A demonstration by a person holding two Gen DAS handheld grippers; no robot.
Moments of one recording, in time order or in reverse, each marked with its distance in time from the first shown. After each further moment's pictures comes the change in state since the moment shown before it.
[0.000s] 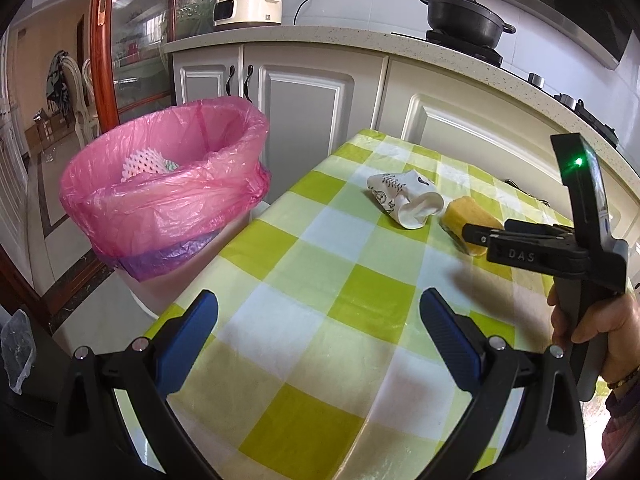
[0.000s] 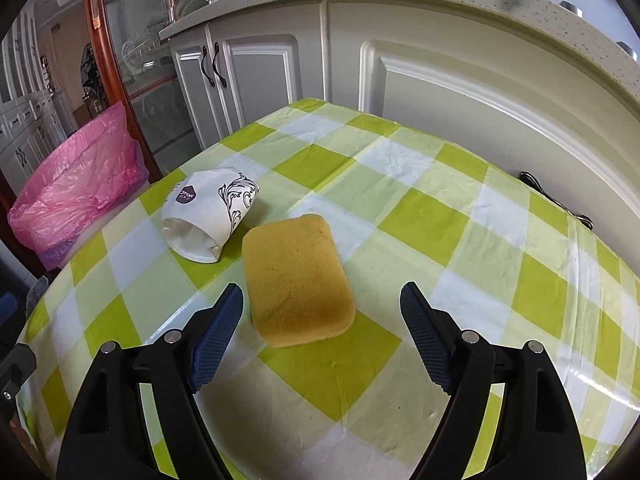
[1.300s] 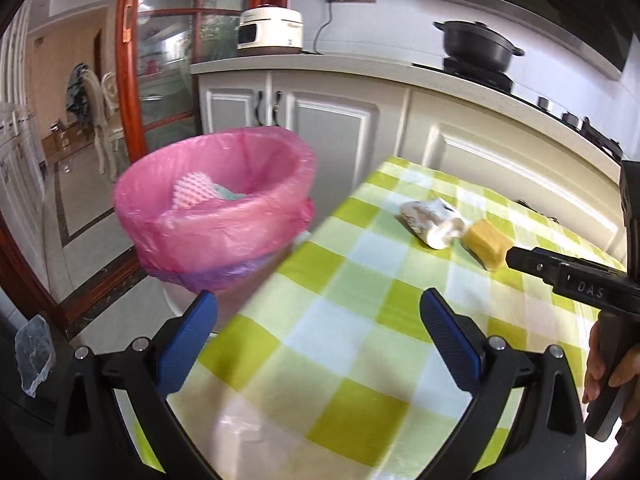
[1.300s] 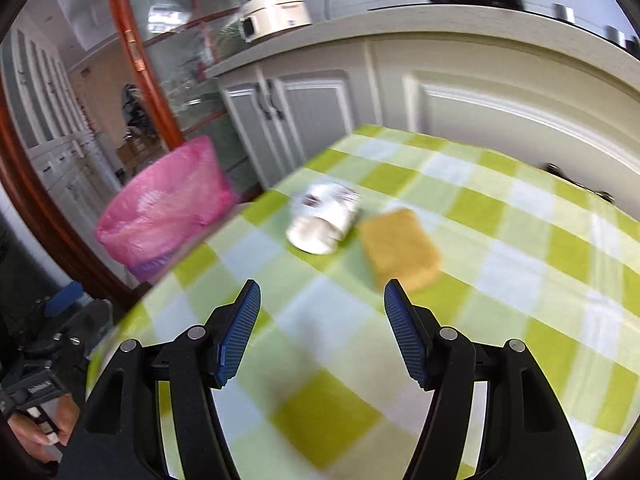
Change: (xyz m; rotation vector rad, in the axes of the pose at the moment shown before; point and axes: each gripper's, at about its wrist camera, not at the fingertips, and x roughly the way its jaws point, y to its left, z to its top) left arm -0.041 0.028 0.000 0.000 -0.081 0.051; right arm -0.074 0.023 -0.032 0.089 -0.105 0.173
